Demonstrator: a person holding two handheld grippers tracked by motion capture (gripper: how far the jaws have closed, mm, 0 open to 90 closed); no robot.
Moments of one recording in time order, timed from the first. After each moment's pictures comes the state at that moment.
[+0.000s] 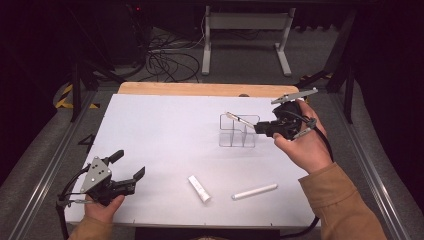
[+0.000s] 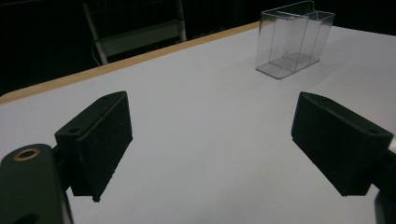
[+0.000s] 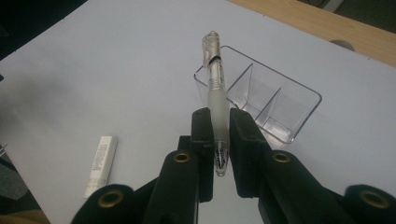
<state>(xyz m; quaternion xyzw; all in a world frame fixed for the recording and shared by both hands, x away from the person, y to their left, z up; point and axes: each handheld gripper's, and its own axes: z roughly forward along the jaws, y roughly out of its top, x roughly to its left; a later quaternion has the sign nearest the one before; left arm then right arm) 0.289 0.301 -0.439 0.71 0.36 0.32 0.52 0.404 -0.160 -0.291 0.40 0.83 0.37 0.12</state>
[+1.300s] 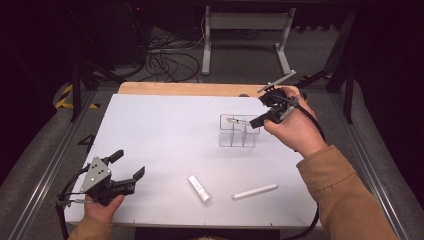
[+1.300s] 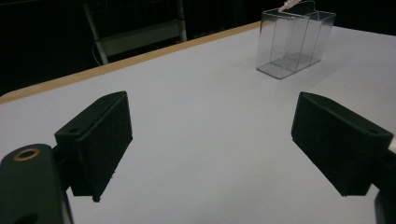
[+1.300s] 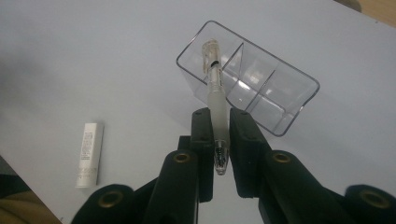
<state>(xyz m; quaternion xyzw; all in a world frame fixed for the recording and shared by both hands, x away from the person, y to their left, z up) 0.290 0.302 -0.439 0.71 0.36 0.32 0.52 0.443 -0.136 -0.281 0.43 0.86 0.27 0.09</state>
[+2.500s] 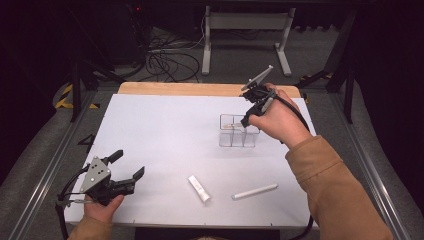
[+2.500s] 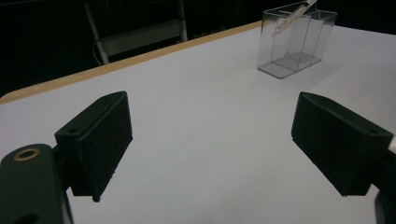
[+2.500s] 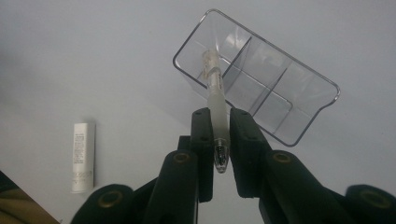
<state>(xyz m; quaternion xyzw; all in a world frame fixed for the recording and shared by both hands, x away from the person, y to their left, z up) 0.290 0.303 -0.439 0.71 0.36 0.32 0.52 0.470 -0.102 -0.290 0.44 0.87 0.20 0.07</state>
